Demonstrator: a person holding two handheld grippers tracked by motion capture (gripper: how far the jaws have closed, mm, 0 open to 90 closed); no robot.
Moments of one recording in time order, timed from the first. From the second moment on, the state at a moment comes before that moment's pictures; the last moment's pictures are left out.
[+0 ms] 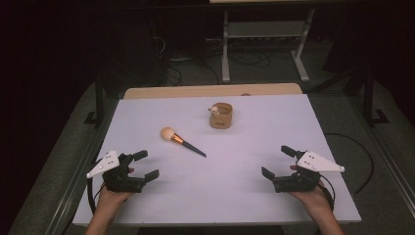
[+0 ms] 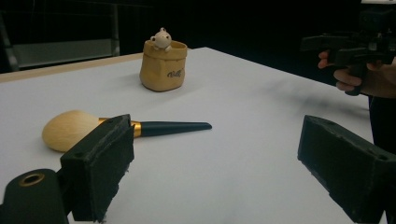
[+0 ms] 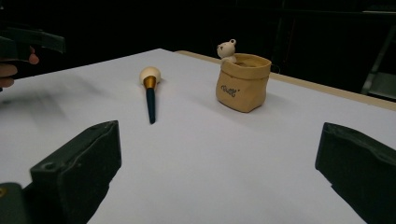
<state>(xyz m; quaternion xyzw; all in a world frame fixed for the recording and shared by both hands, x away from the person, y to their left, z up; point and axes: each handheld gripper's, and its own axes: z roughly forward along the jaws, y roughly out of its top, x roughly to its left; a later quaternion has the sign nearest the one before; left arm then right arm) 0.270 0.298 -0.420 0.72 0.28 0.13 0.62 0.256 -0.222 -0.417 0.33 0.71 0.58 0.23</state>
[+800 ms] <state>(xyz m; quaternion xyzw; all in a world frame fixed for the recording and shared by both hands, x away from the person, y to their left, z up) 0.268 0.300 -0.418 0.72 0.28 0.14 0.62 0.272 -0.209 -0.408 0.33 0.72 0.57 0.22</state>
